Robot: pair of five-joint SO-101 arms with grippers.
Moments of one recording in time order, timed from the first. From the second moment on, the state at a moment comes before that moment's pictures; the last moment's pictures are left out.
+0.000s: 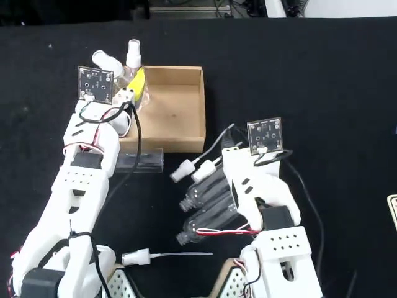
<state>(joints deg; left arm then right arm) 0.3 -31.5 55.0 -9.5 -5.1 -7.6 -68.9 83.2 20.5 3.0</state>
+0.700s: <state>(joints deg) 0.9 -12.4 55.0 -24.6 -4.7 -7.6 -68.9 83.2 20.5 3.0</state>
